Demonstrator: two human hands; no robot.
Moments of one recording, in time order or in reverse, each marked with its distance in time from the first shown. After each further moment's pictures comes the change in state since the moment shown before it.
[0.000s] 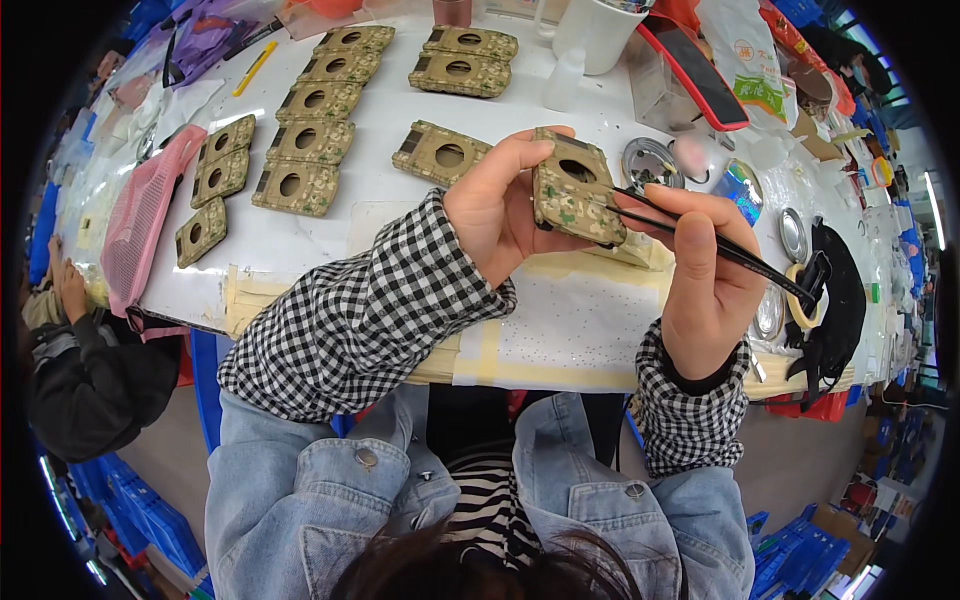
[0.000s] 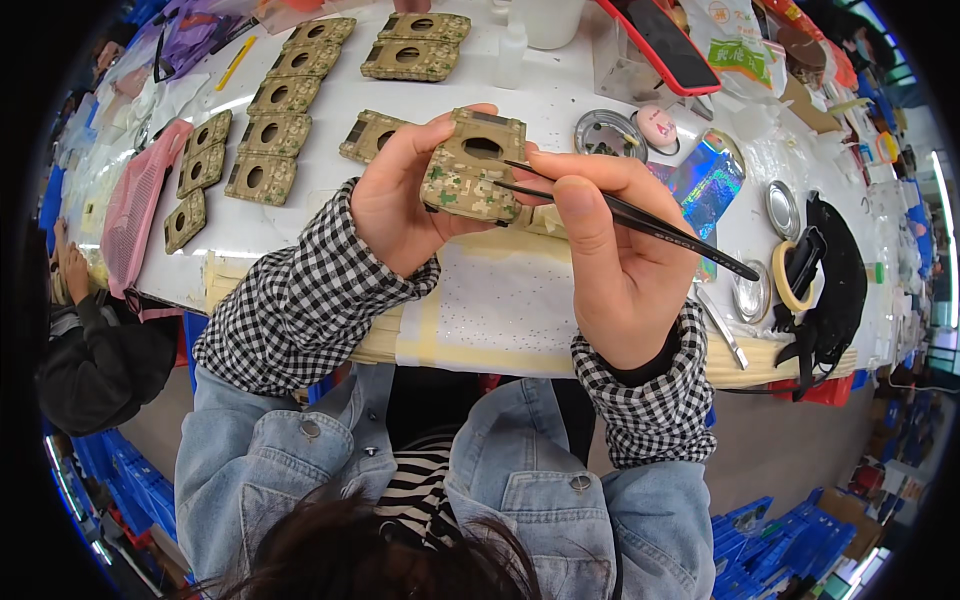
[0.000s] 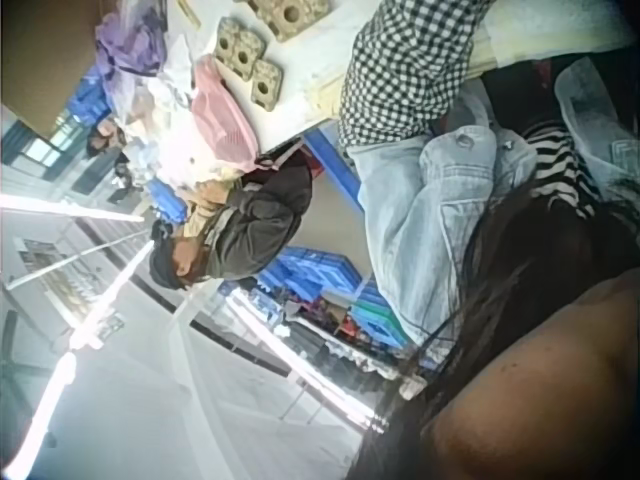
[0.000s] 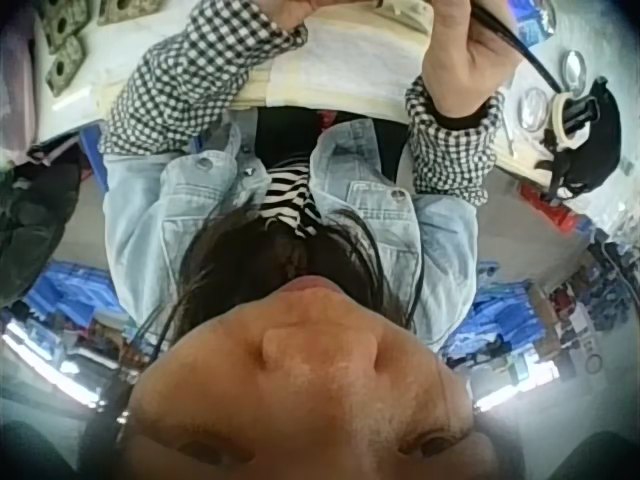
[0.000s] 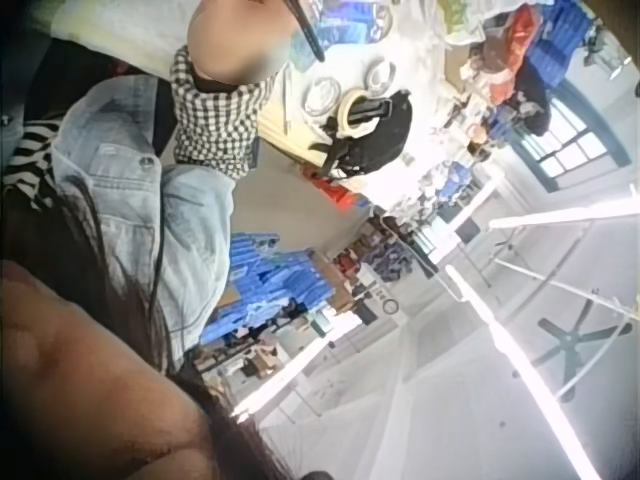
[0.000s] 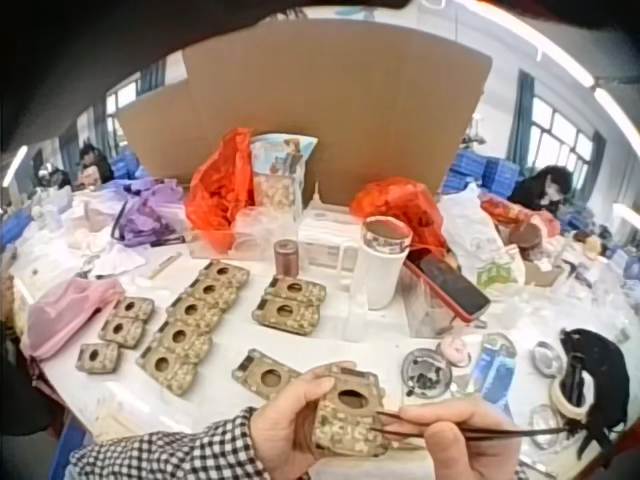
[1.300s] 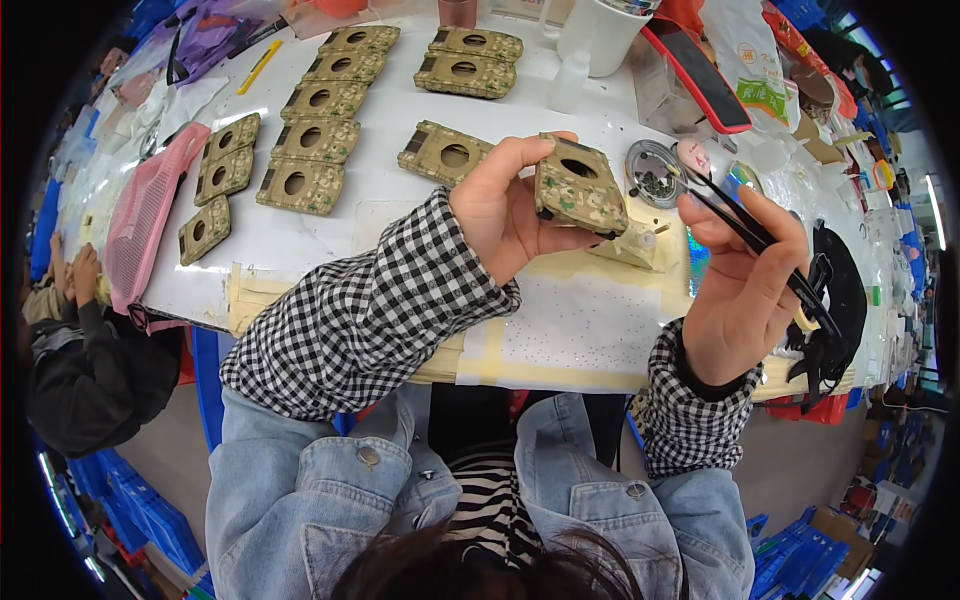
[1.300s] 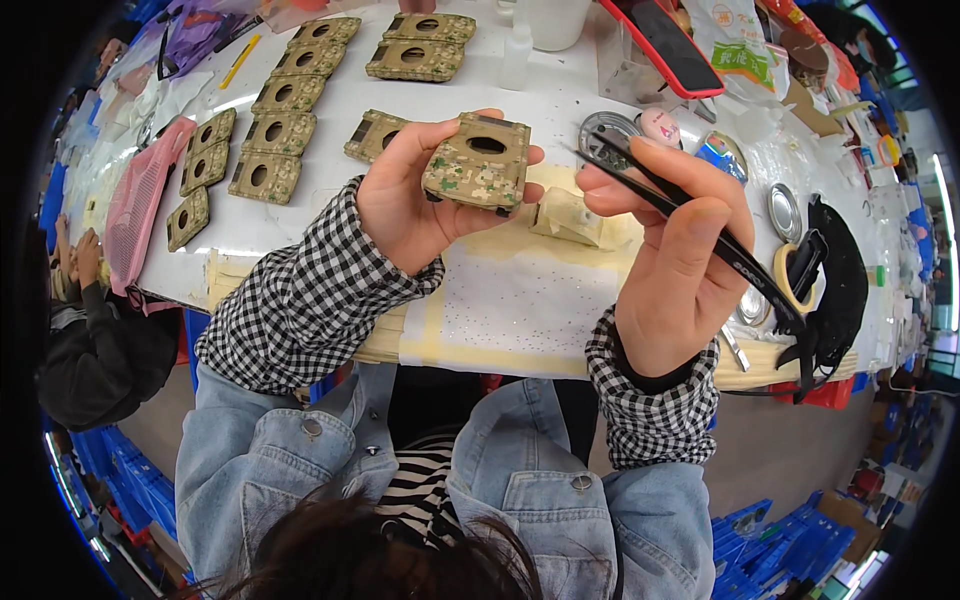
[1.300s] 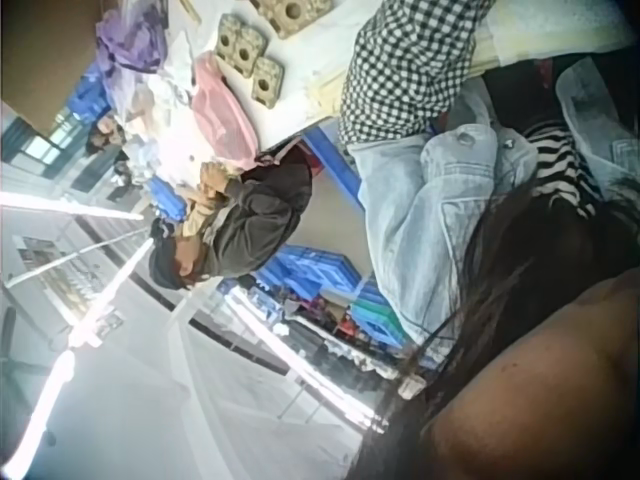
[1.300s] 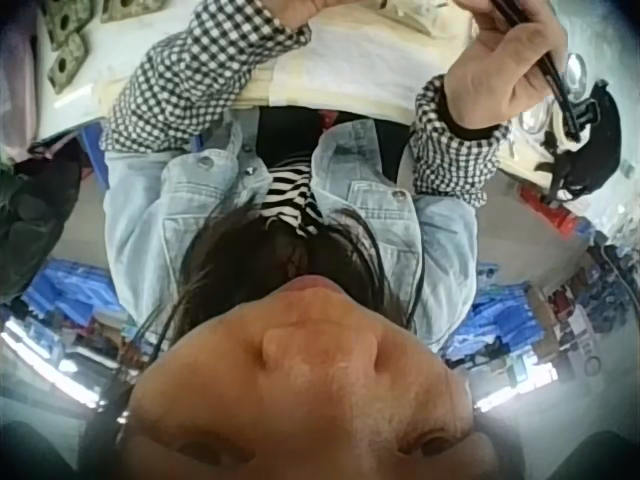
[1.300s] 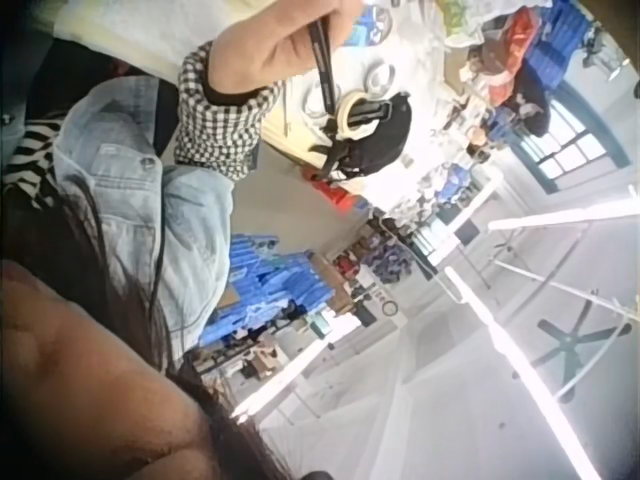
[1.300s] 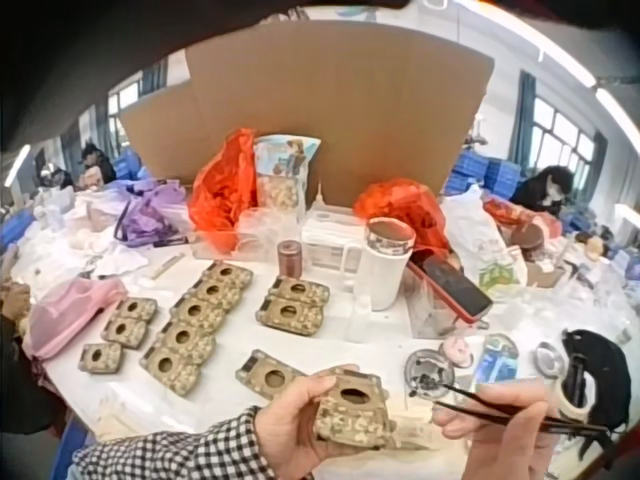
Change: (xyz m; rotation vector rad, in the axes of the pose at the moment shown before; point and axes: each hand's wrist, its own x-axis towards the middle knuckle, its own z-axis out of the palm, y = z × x) left_hand 0.005 -0.002 -0.009 -0.108 -0.056 -0.016; right_hand 0.001 -0.002 -0.010 -0.034 0.191 -0.190
